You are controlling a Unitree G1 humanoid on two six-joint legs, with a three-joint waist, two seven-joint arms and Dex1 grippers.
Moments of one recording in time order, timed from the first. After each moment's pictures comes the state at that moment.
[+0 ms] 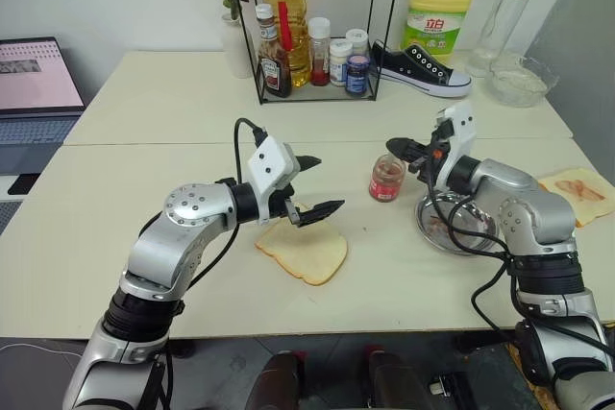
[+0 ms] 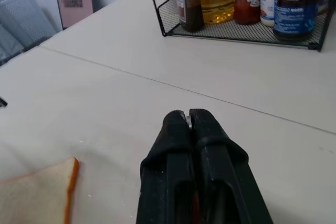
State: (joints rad) left arm -0.48 0.56 -0.13 -0.32 -0.37 0.54 -0.80; right arm -0.66 -0.43 -0.13 0.00 0.56 0.82 0.52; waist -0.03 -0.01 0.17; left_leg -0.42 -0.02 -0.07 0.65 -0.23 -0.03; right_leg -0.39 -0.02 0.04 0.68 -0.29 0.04
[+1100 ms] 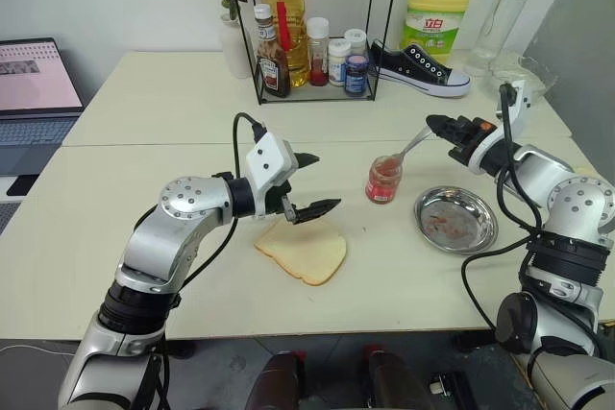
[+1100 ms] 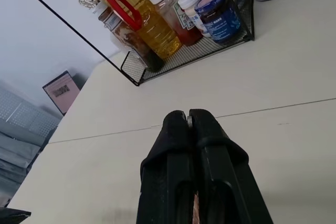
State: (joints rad) left arm -0.51 0.59 -0.13 -0.28 -0.35 0.53 -0.85; right arm -0.75 -0.35 -0.49 0.02 0.82 1.13 0.18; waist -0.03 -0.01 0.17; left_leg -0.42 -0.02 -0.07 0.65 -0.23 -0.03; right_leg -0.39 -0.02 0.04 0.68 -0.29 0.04
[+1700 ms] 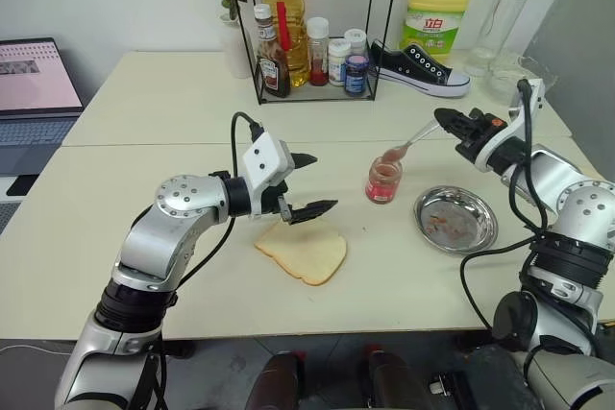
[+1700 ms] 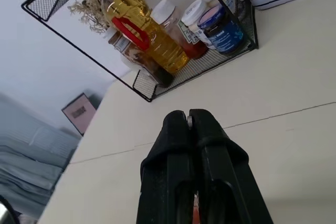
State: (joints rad) left arm -0.51 0.62 -0.11 -0.27 -0.36 0.51 -0.89; right arm -0.77 -0.30 -0.62 0.04 0.99 1.17 0.07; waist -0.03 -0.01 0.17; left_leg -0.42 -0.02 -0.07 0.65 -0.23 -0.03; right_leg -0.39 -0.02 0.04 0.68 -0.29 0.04
